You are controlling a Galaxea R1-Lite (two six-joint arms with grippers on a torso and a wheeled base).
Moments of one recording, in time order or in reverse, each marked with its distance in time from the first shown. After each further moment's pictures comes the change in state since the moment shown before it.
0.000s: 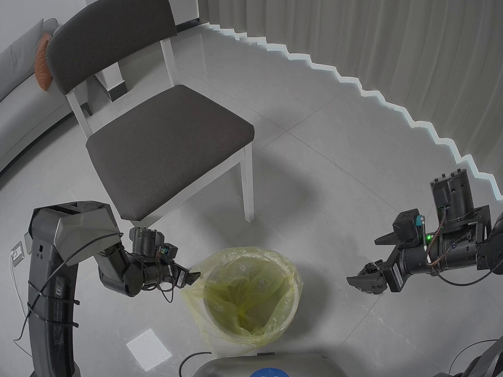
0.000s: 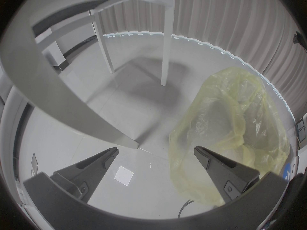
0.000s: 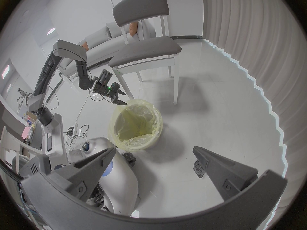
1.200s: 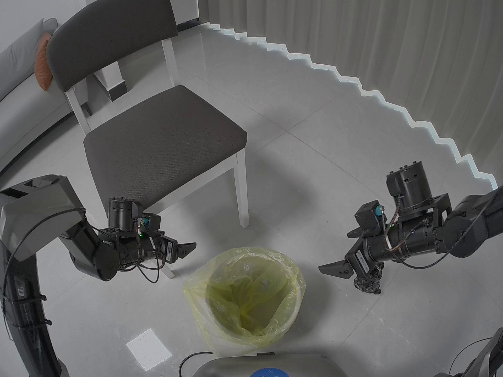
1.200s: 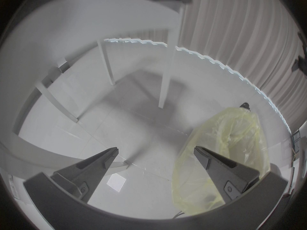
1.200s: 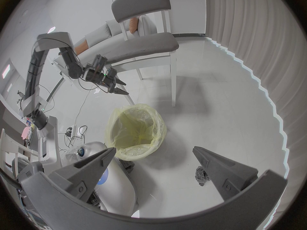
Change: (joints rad) left arm 0.019 -0.286 0.092 0.042 -0.115 -0.147; right arm 0.024 0.234 -0.192 0.000 -0.002 0.003
